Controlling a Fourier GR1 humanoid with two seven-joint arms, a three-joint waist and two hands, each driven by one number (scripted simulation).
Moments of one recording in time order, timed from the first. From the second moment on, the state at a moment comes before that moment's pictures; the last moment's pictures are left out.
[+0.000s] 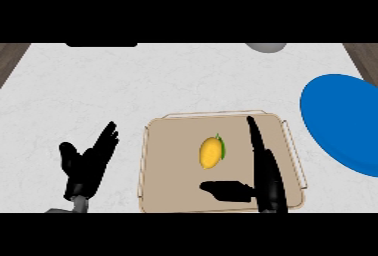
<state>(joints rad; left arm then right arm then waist) 0.01 0.22 -0.20 -1.45 0.25 0.15 0.18 -0.04 -0.09 0.52 -1.76 0.50 -0.46 0.67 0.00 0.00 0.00</state>
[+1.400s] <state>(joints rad) 0.02 0.16 -0.12 -1.45 0.16 0.08 0.19 -0.27 -0.01 0.51 -1.31 0.57 -0.45 0.62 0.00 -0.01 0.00</state>
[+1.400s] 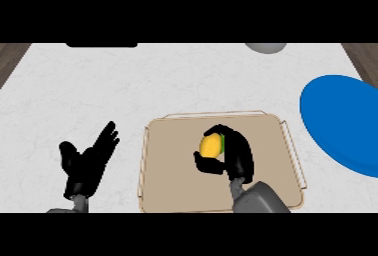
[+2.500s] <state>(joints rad) 0.03 0.15 -0.08 -1.48 0.15 0.08 0.24 -0.05 -0.19 0.77 -1.87 1.25 -0.42 0.87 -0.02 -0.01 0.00</state>
